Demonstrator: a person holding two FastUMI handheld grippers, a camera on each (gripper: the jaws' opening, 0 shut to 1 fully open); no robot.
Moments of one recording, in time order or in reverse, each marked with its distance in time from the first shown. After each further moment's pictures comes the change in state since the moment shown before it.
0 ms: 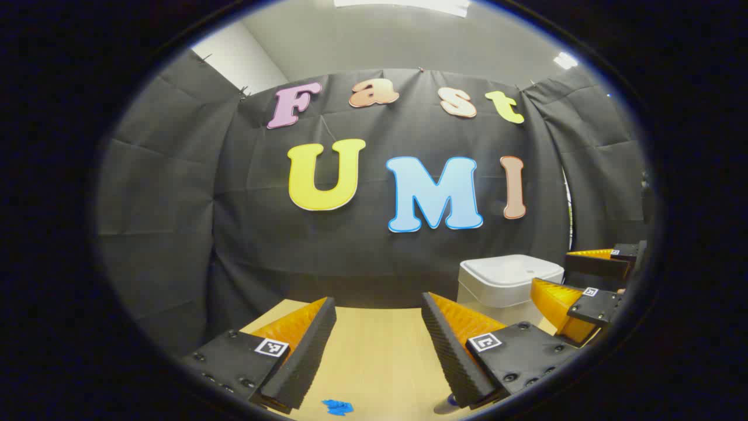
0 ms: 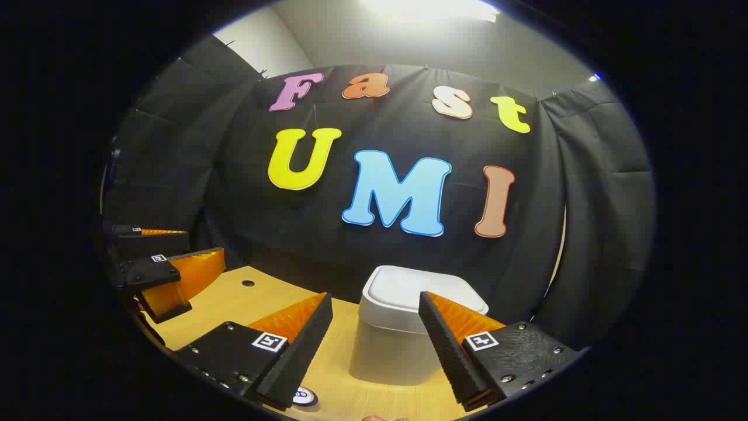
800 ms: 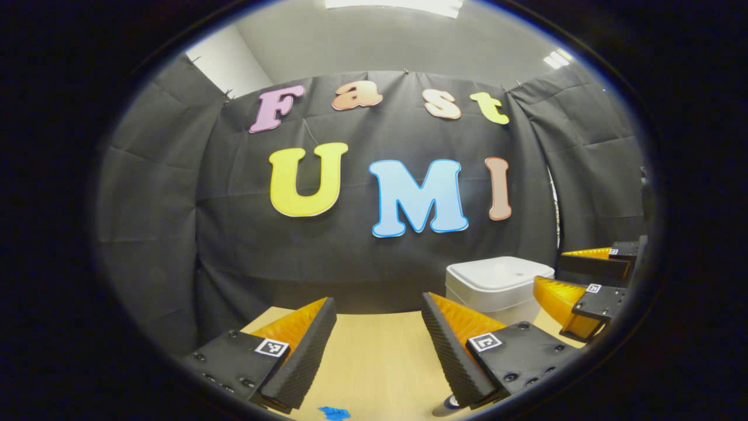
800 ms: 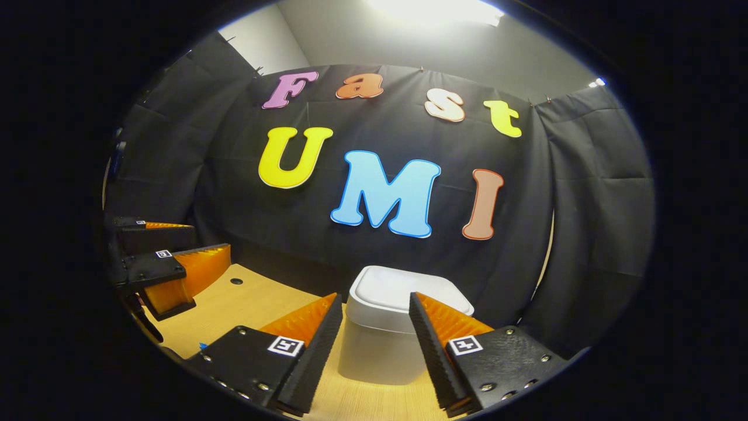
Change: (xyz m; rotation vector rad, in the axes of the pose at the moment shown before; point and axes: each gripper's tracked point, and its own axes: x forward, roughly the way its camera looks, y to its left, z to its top) left arm 0.020 -0.026 0.005 0.017 -0.021 -0.107; right arm -0.009 -0.014 0.002 -0.031 0.001 -0.071
